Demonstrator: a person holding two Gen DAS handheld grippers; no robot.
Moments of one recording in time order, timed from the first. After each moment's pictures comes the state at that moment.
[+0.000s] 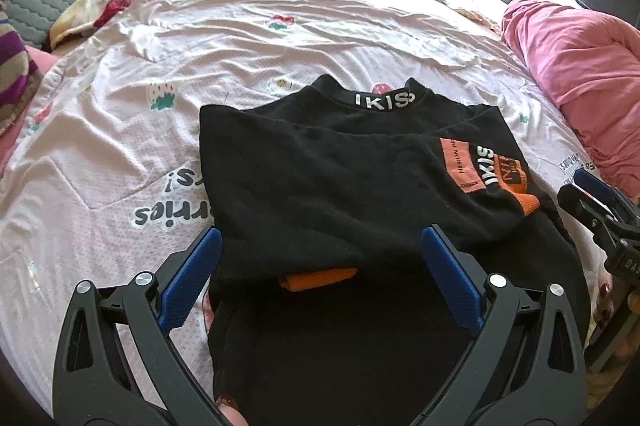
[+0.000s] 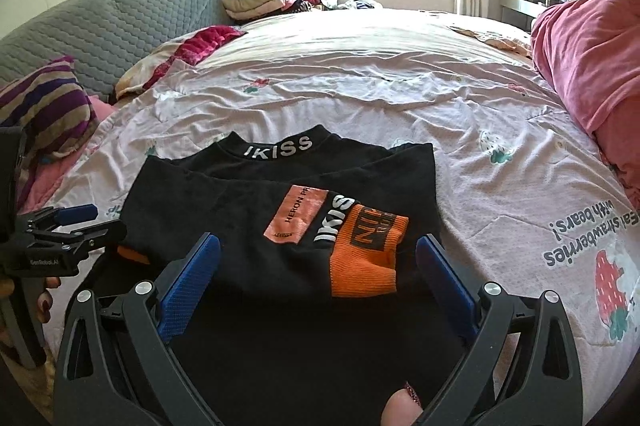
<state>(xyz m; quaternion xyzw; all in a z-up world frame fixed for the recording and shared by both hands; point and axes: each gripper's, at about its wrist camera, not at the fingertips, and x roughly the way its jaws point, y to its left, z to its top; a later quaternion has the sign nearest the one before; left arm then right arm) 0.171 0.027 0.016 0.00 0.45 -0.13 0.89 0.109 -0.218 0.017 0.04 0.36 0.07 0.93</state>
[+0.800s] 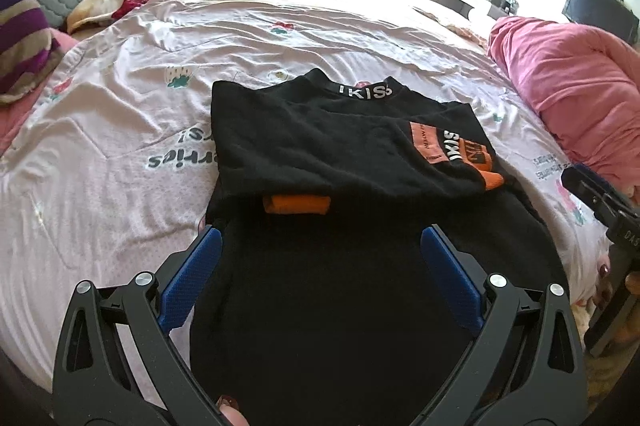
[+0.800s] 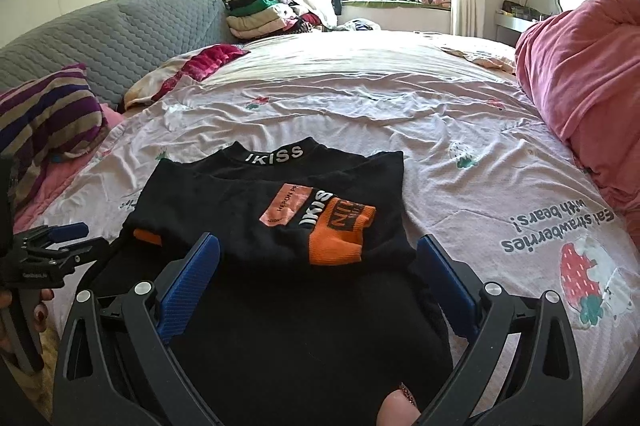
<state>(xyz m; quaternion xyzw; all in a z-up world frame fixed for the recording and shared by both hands) 0.102 0.035 0.023 -0.04 0.42 -0.13 0.90 0.049 -0.242 0.037 0.03 0.33 0.07 0.94</state>
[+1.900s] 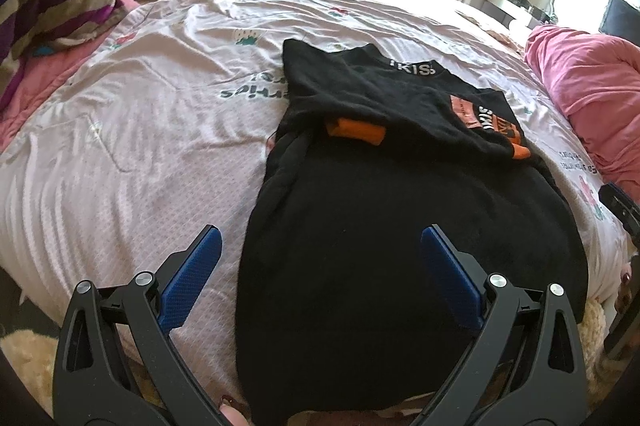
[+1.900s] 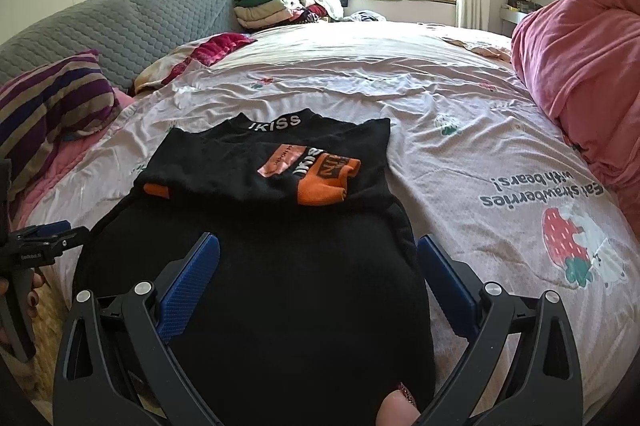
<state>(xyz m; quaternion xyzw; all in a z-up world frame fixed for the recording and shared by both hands) 0.040 0.066 0.005 -0.06 0.43 -0.05 0.90 -0.004 -0.262 0.021 0.03 0.34 0.08 0.94</state>
